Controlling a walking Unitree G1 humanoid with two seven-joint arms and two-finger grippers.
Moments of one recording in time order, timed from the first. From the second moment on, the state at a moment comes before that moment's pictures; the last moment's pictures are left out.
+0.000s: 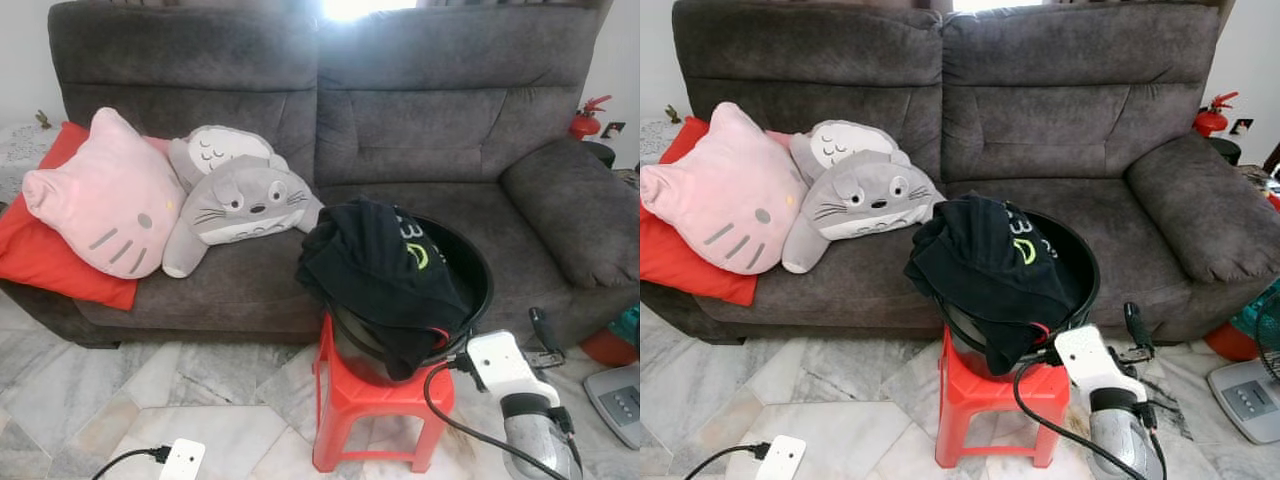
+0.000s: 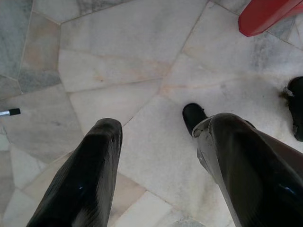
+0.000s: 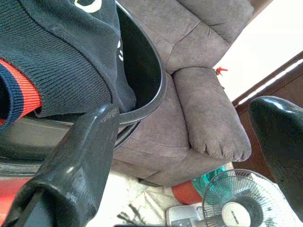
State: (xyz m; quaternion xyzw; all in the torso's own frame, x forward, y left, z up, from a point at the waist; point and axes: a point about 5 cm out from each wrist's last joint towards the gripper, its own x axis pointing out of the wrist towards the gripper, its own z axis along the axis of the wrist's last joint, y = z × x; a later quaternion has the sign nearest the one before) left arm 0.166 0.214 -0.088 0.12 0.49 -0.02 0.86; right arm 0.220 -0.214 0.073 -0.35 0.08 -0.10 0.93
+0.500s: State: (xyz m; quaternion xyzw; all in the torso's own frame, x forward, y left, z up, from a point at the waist) left arm 0.167 0.214 -0.087 0.12 0.49 -0.02 0.86; right arm 0.217 -0.183 0.084 -0.34 0.05 -0.01 0.94
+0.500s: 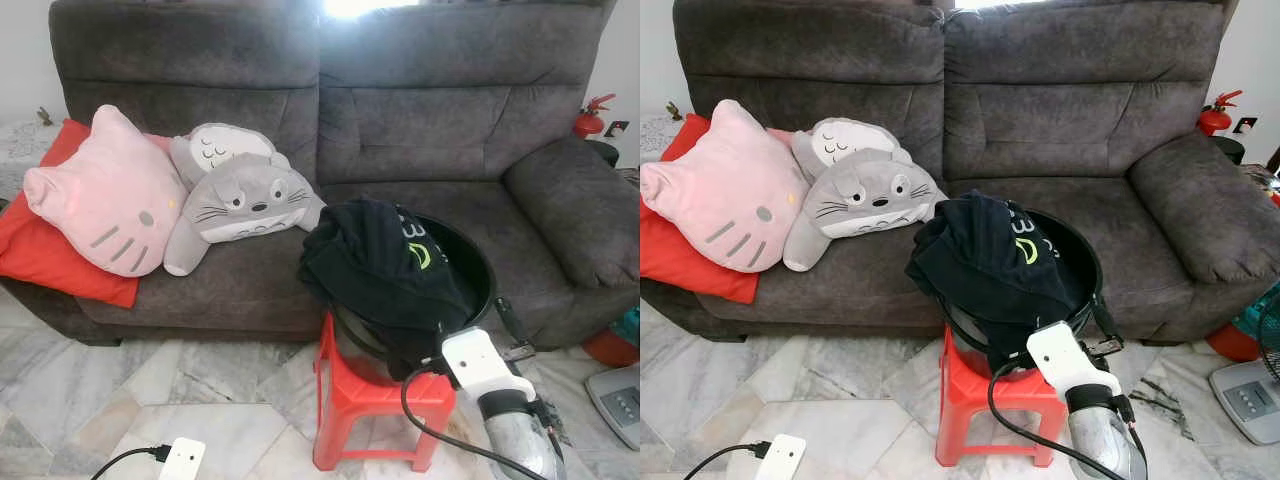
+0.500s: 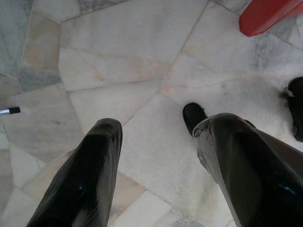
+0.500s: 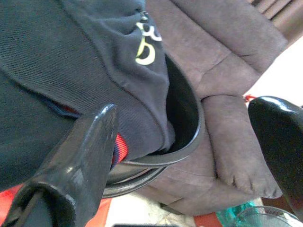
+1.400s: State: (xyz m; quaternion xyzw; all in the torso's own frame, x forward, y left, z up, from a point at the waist) left arm 0.167 0.214 -0.087 0.12 0.49 -0.02 0.86; right arm 0.200 -0.192 0.089 -0.33 0.08 -0.05 0.94
